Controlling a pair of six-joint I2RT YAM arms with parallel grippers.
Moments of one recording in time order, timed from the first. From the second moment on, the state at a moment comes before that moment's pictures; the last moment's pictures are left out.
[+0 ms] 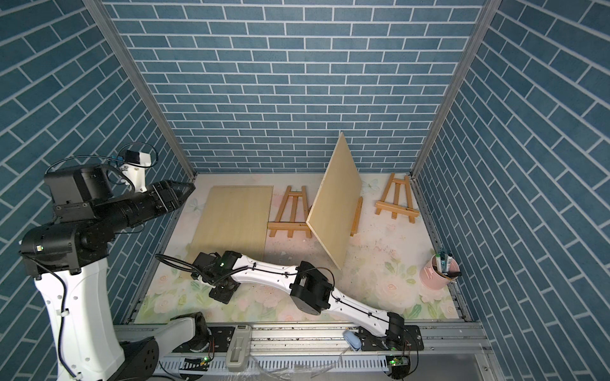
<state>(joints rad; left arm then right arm) 0.14 1.14 1.91 -1.28 0.54 -0.36 1.37 2.69 2.55 -1.08 -0.15 0.01</state>
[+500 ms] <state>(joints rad) 0.12 1.16 1.91 -1.28 0.53 -0.35 1.36 2.72 2.59 -1.04 -0.07 0.03</state>
